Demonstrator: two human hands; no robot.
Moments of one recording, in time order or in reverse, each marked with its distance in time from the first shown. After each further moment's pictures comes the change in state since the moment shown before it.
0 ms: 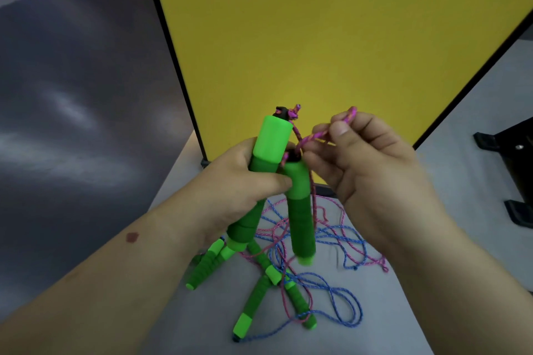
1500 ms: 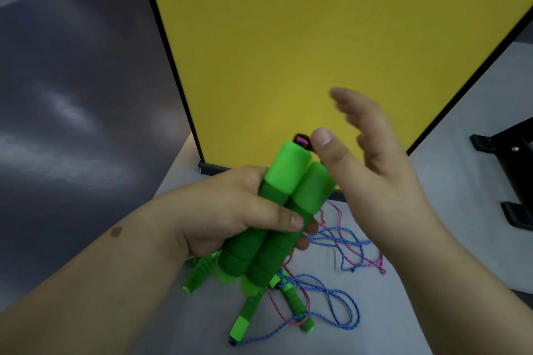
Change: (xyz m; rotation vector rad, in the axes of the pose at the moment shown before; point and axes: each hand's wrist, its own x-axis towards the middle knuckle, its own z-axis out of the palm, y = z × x) left_hand -0.014 0.010 -0.001 -0.196 -0.440 -0.208; right_hand -0.005 -0.003 -0.015 -0.838 -0.080 -0.356
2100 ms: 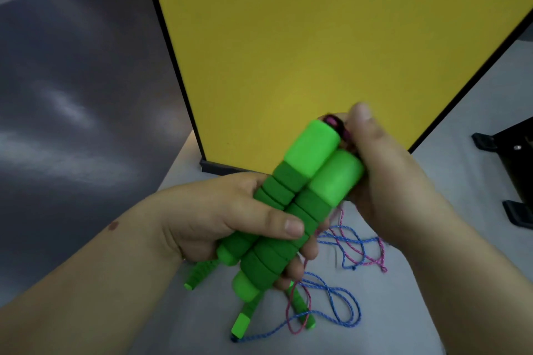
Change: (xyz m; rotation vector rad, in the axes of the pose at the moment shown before) left_hand -0.010 -0.004 -0.011 -0.144 -0.297 -0.018; right_hand 0.007 -0.006 -0.002 0.492 -0.259 0.221
